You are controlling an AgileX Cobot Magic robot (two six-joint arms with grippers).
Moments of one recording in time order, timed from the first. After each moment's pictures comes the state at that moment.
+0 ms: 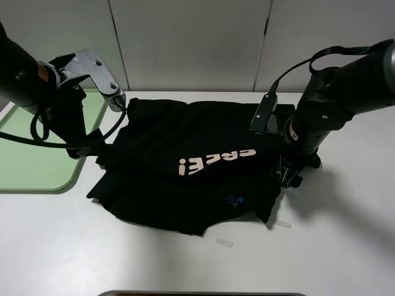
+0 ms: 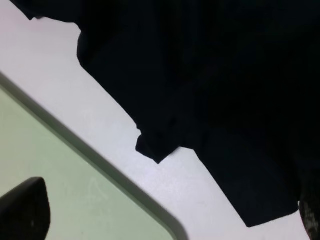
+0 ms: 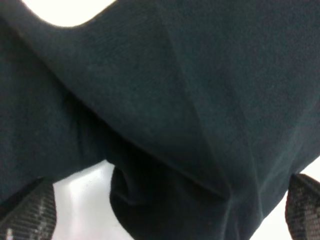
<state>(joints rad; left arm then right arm) -0.44 1.45 -0.86 0.19 0.47 0.43 0.47 1.81 -0.87 -0.62 0.50 -0.11</state>
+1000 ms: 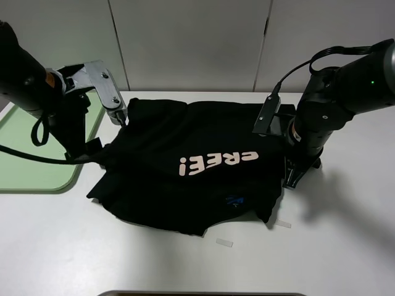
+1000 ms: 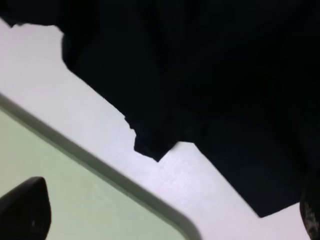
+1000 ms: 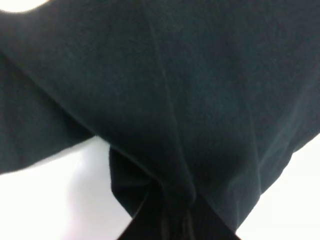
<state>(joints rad) -0.44 1.49 -0.87 0.19 0.46 0.55 0.47 1.81 -0.87 -0.64 0.56 -0.11</state>
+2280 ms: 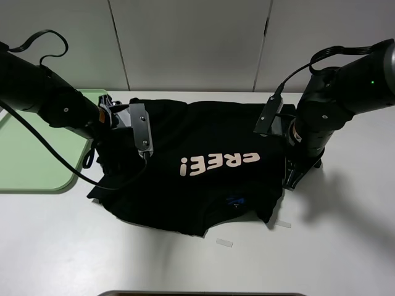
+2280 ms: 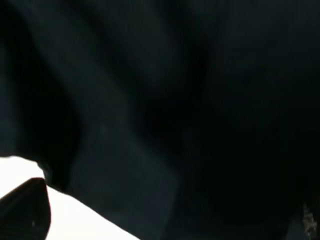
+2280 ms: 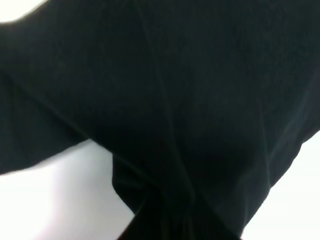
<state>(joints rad) -0.44 1.84 -0.87 0.33 0.02 0.67 0.47 1.81 -0.87 -0.62 0.58 -0.08</state>
